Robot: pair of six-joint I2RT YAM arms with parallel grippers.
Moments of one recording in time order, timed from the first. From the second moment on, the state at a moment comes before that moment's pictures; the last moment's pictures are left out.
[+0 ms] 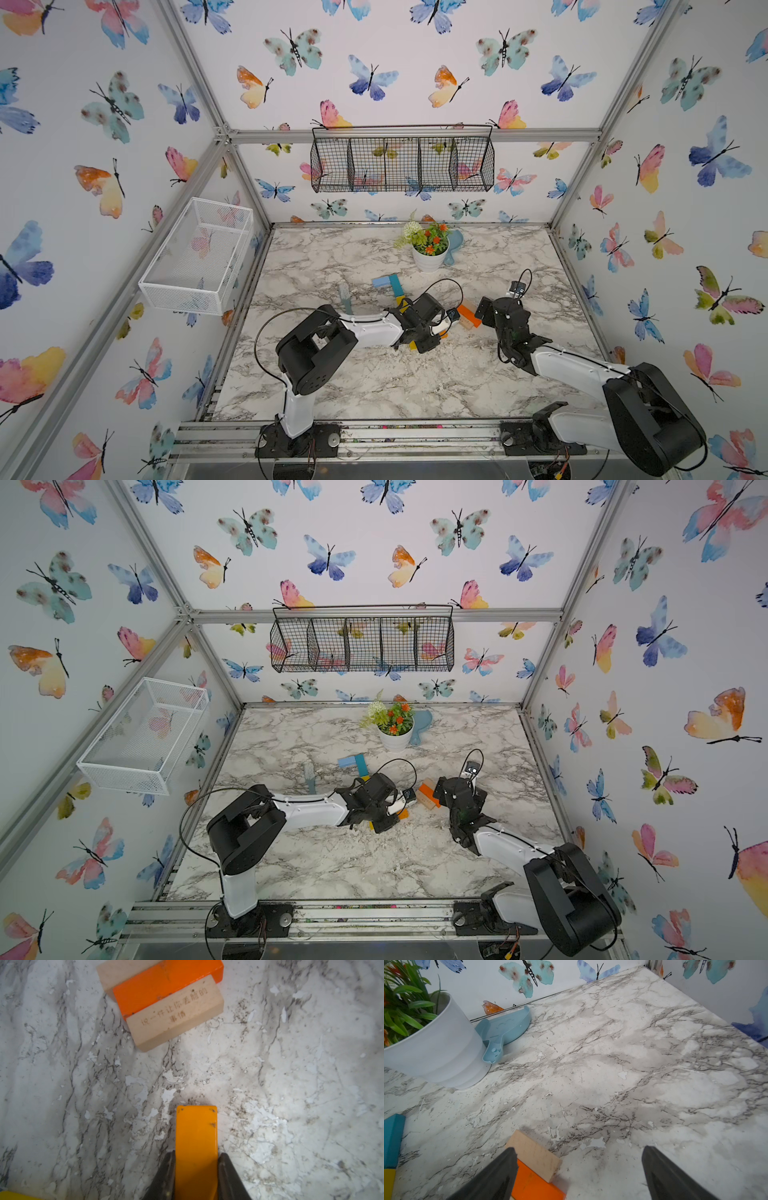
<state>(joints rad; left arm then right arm) -0.94 1.90 1.10 -0.16 0.09 0.30 0.46 1.27 0.42 0.27 0.52 0.50</state>
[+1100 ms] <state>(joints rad) -0.90 1.74 1.17 -0.19 -0.04 0.08 0.46 1.25 0.42 0.31 0.43 0.47</state>
